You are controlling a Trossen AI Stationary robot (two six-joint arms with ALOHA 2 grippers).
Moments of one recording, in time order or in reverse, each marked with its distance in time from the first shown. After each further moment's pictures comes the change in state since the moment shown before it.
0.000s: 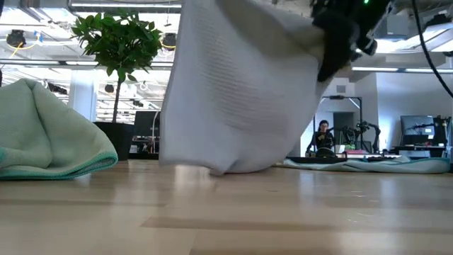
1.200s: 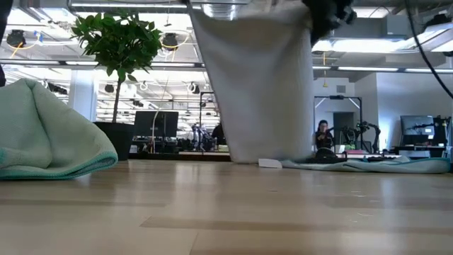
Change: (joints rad) left arm 0.169 0.043 -0.183 -0.005 -0.286 0.068; right arm -0.300 -0.079 0.249 -0.053 0.002 -0.469
